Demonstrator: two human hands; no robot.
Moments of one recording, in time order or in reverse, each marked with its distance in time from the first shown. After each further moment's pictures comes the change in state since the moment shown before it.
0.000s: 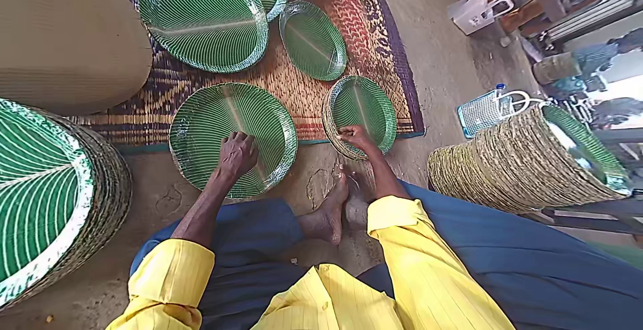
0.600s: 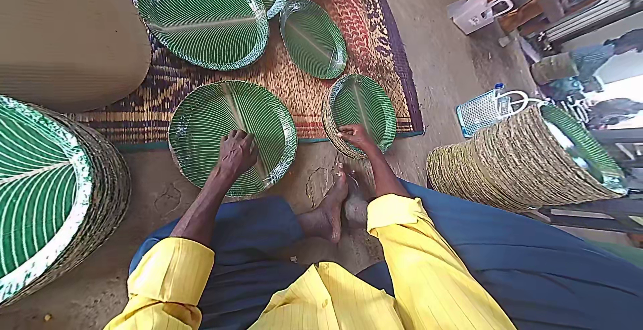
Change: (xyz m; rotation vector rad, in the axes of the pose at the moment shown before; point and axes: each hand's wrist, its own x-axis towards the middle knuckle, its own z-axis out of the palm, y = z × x) left_hand -0.001 0.003 -0.004 0.002 -0.019 -0.015; right_hand -0.004 0.000 0.002 0.019 -0.002 -0.034
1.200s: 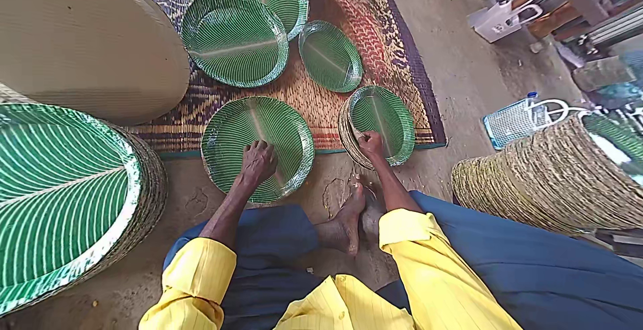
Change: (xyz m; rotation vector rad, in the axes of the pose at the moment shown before) left_hand 0.001 0.003 -0.006 0.033 -0.071 -0.029; right_hand -0.001 -0.025 0.019 -0.254 0.416 0.108
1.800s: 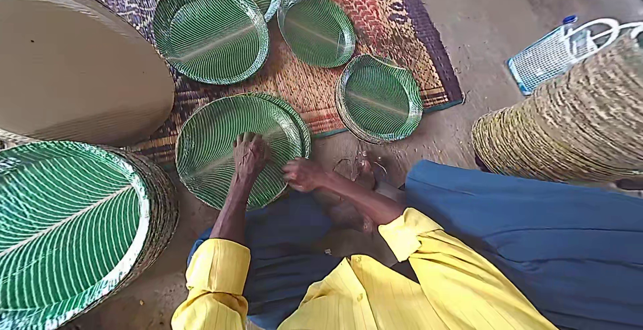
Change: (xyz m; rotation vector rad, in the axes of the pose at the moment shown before) left_hand -0.002 -0.015 -0.001 0.011 0.247 0.019; right_hand -0.131 -0.130 0.090 0.112 -0.574 -1.195
